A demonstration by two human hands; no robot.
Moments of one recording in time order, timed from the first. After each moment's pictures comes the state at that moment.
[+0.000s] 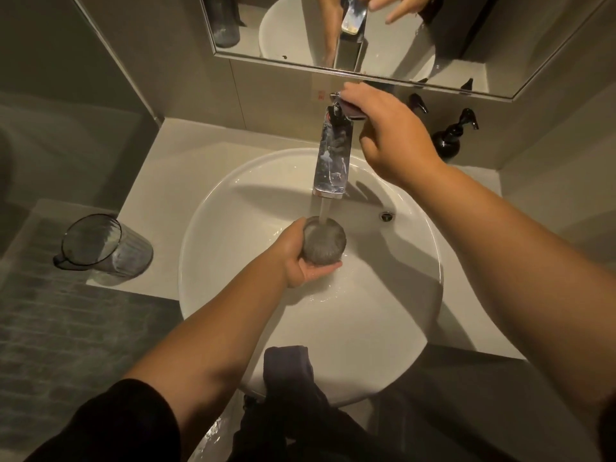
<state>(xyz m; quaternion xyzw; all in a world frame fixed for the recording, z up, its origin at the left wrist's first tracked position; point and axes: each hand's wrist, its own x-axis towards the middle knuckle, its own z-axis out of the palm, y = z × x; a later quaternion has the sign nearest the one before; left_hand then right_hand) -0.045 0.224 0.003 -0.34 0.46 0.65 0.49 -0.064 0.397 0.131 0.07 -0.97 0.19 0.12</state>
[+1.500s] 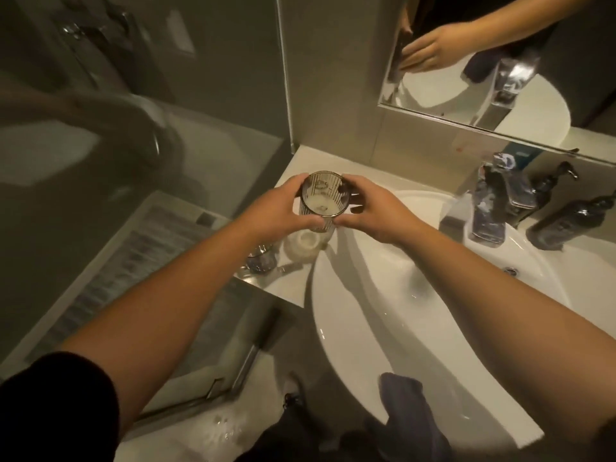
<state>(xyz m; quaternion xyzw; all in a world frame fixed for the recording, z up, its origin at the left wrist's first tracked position) -0.130 -0.022 0.088 0.13 0.89 0.39 0.17 -0.111 0.188 0.094 0.08 -0.88 0.46 -0.10</state>
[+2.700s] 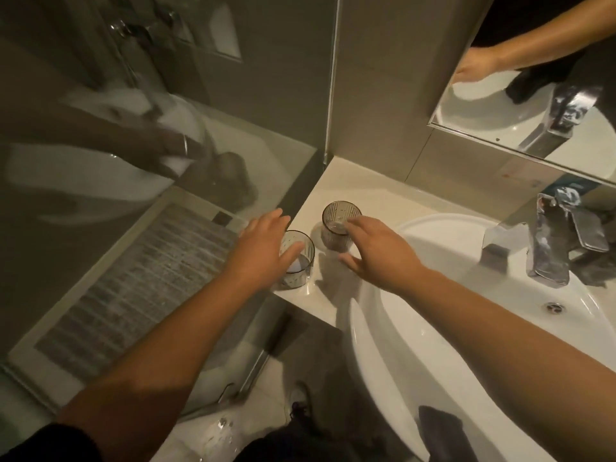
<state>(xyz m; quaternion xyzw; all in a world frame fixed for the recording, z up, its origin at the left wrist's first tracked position) -0.100 -0.109 0.054 0.08 0.98 0.19 0.06 -0.101 0.128 0.067 0.24 -0.96 0.13 -0.01</state>
